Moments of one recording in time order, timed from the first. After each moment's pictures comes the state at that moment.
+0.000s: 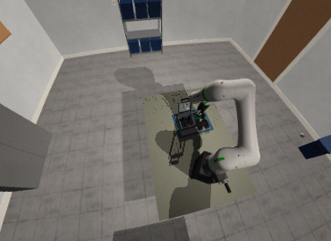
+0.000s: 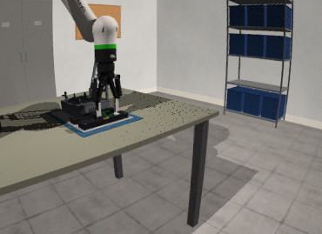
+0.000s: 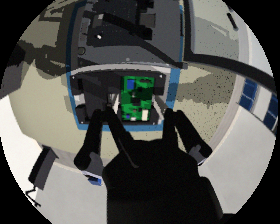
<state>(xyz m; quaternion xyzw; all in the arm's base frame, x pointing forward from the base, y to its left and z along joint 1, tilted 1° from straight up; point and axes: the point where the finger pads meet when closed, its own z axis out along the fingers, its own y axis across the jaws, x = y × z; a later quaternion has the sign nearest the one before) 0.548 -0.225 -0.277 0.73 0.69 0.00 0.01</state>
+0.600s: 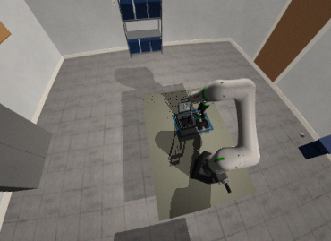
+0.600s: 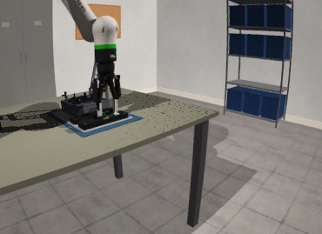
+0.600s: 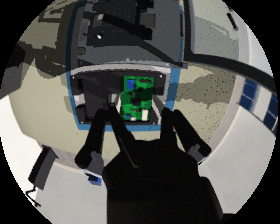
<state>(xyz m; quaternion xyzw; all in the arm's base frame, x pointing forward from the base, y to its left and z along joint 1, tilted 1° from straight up) 0.548 -0.225 -0.277 0.73 0.69 0.00 0.01</state>
